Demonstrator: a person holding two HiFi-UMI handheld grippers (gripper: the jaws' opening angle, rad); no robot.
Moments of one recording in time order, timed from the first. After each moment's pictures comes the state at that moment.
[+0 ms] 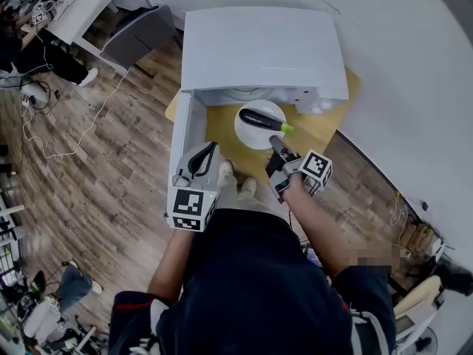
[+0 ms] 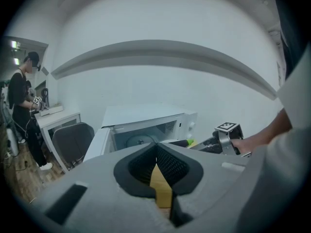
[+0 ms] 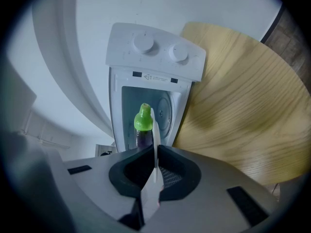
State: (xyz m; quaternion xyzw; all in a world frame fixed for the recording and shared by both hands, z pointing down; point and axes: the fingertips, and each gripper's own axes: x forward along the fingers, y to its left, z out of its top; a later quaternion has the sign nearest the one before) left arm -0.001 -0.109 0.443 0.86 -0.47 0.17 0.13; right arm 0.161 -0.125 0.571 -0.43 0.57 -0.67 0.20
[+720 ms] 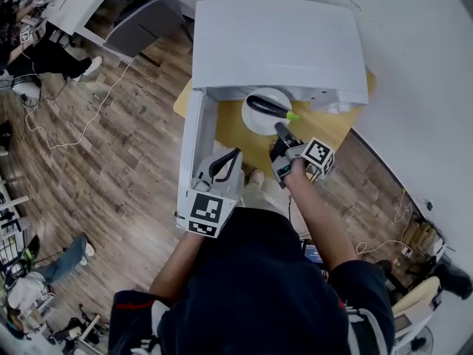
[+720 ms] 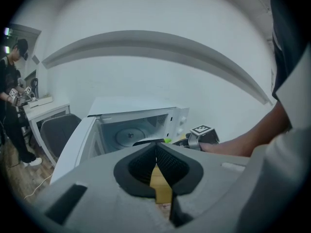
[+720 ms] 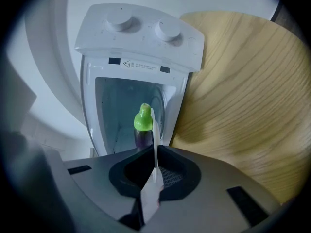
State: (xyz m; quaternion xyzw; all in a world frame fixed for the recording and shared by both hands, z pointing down) left arm 0.016 -0.103 0.468 0.88 -0.41 0.19 0.17; right arm 0.140 -0.169 0.619 -0.45 0.55 -0.68 0.20
